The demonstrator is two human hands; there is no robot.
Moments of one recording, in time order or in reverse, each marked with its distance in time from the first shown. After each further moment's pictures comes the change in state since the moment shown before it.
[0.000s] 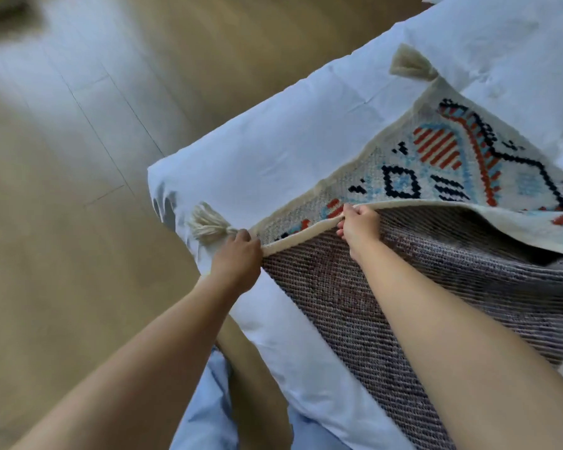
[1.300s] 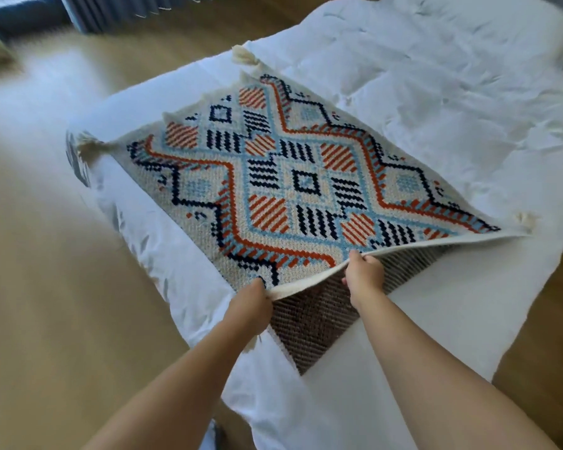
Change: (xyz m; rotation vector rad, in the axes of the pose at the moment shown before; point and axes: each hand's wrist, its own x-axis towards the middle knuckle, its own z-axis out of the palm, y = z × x) left_hand -0.356 0.489 0.178 -0.400 -0.110 -0.150; right_hand -0.173 0.323 -0.518 0.125 0.167 0.056
